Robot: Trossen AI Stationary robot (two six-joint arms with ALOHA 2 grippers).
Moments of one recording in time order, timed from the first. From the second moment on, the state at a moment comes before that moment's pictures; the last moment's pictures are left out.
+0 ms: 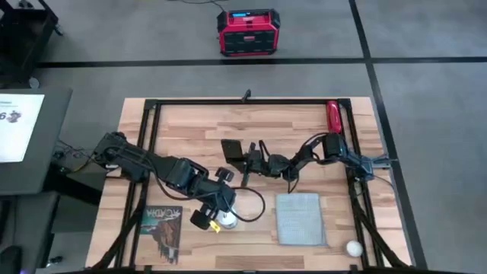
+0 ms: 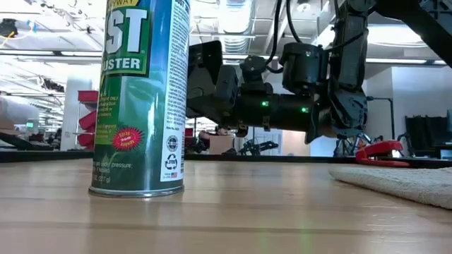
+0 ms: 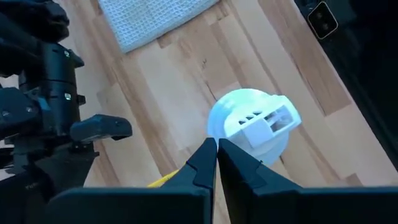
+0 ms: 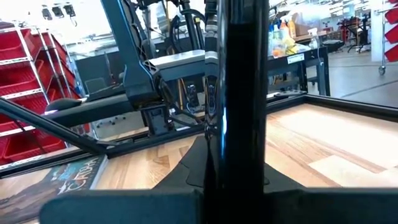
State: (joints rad) left arm -0.41 1.70 1.75 -1.15 -0.08 0.09; right arm 0.01 2.30 0.91 1.57 0.23 0.18
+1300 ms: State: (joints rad) left arm -0.41 1.70 1.80 -1.20 -0.08 0.06; right arm -0.01 2.29 0.91 1.56 0.14 0.20
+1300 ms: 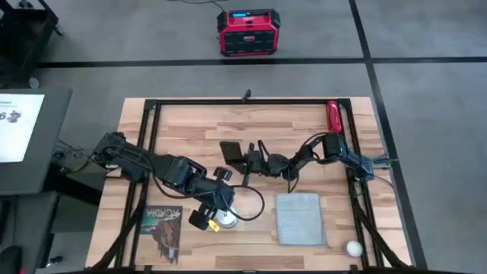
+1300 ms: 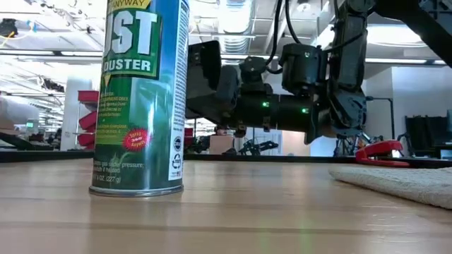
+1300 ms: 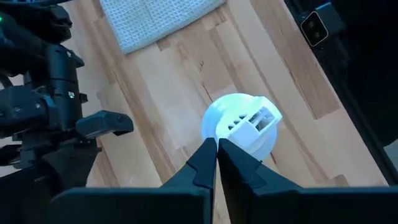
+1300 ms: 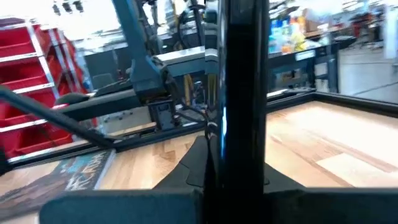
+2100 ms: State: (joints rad) left arm -0.40 1.70 1.80 -1.22 -0.08 0.00; right arm -0.12 2.29 1.11 1.34 -0.15 0.18
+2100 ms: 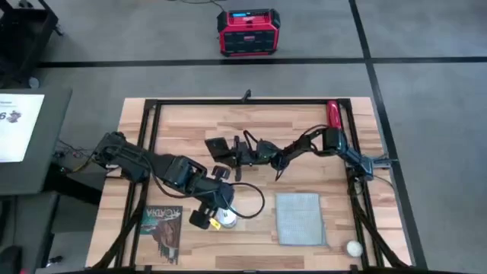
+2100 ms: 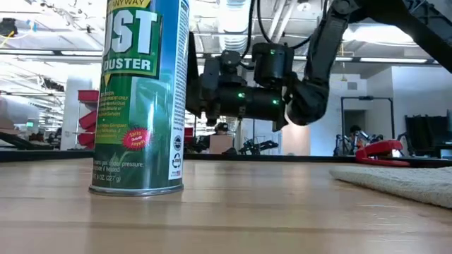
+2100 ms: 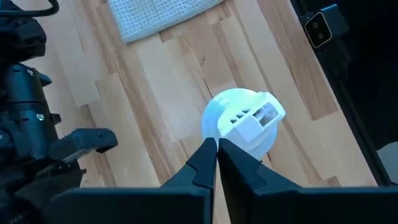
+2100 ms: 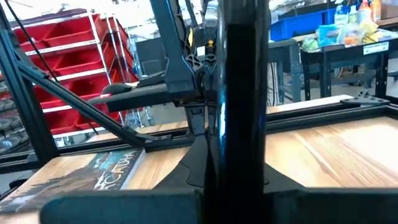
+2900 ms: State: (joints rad) left arm -0.41 1.76 1.80 -1.25 -0.05 0.03; right arm -0.14 2.29 1.11 1.34 -0.18 0.18
